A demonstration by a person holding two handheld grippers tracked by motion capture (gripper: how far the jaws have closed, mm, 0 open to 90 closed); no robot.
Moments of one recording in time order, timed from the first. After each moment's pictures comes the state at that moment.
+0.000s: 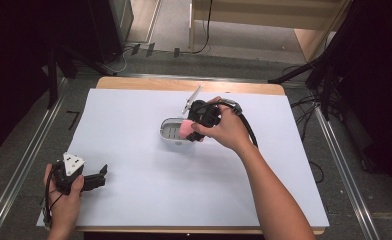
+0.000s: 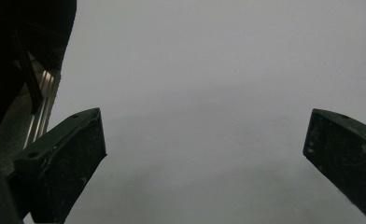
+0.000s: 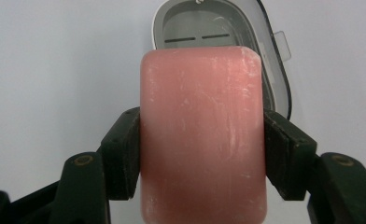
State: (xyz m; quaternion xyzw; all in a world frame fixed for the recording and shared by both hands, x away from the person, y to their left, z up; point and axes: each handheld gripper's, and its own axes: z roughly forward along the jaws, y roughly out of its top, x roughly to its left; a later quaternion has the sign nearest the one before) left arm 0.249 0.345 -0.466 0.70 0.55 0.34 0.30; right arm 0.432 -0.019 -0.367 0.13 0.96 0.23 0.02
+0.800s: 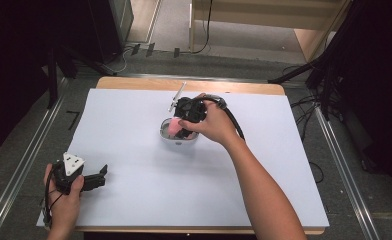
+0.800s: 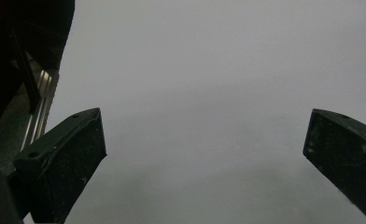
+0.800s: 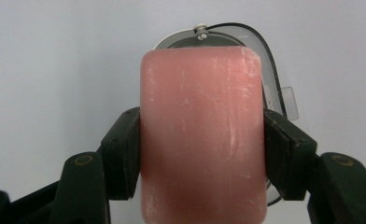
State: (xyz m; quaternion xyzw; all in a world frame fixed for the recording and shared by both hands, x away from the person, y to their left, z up) left arm 0.249 0.345 -0.466 0.70 0.55 0.34 0.30; right arm 0.449 0.017 -0.373 0.10 0.97 0.22 0.02
